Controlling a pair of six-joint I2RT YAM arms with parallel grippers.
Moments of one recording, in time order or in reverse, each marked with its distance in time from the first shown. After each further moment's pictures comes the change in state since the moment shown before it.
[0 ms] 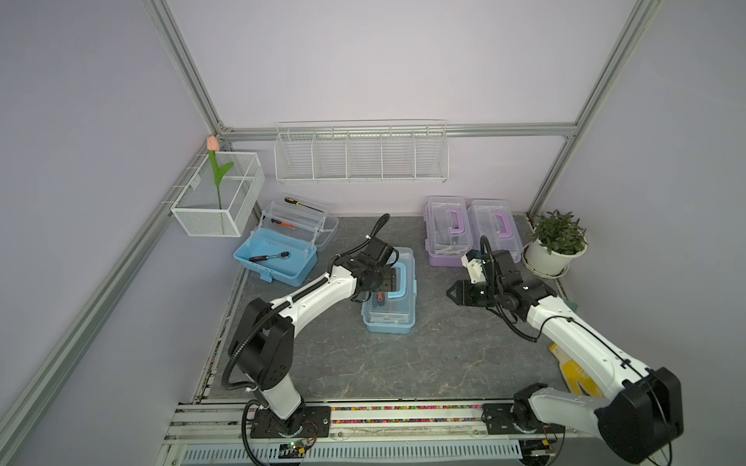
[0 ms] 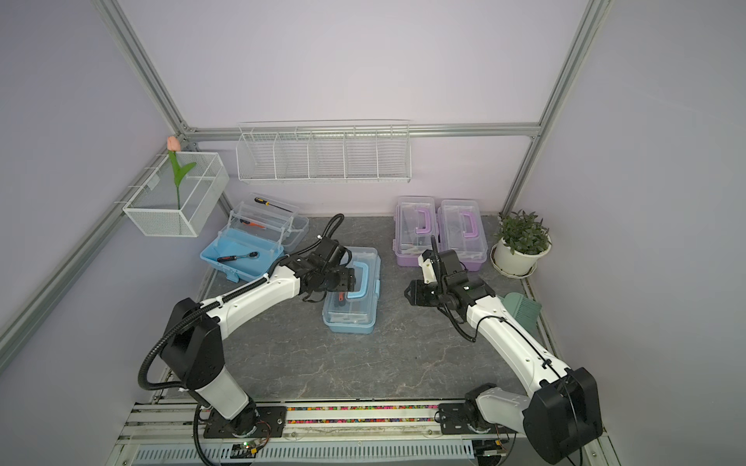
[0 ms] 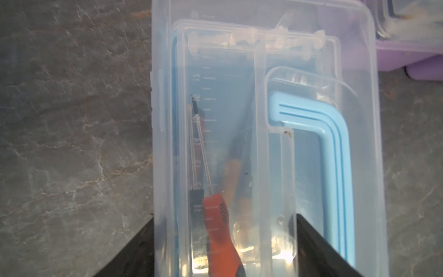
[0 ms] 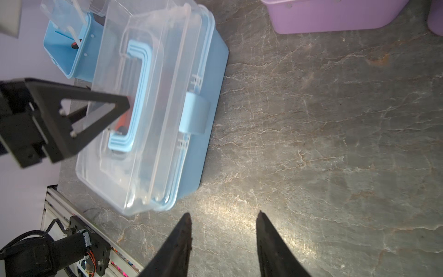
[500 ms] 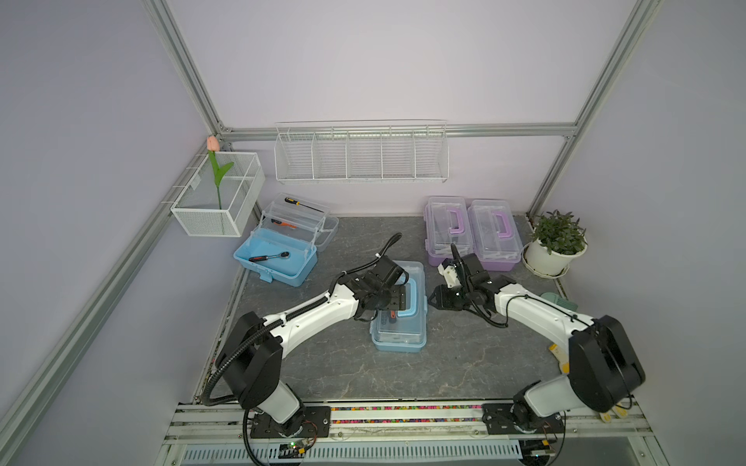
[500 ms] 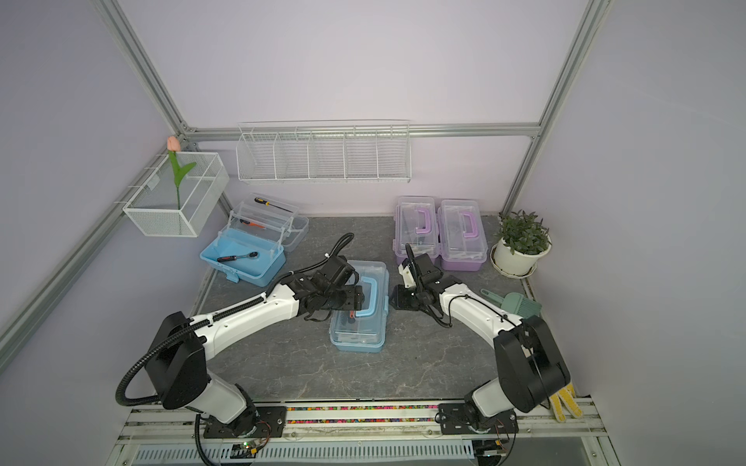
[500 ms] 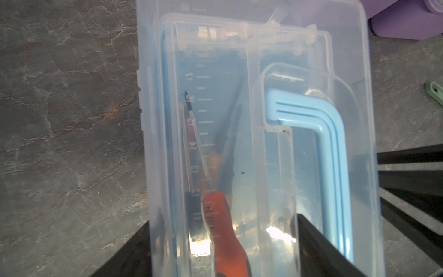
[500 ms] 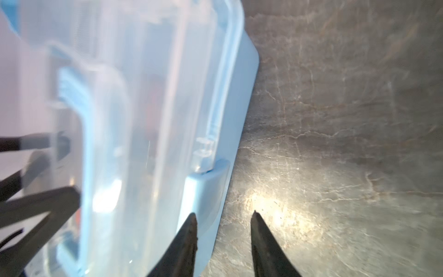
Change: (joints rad) left arm -0.174 -0.152 -0.179 0.013 0.010 -0.117; right arm 0.083 0.223 0.002 0.159 -0.040 0.049
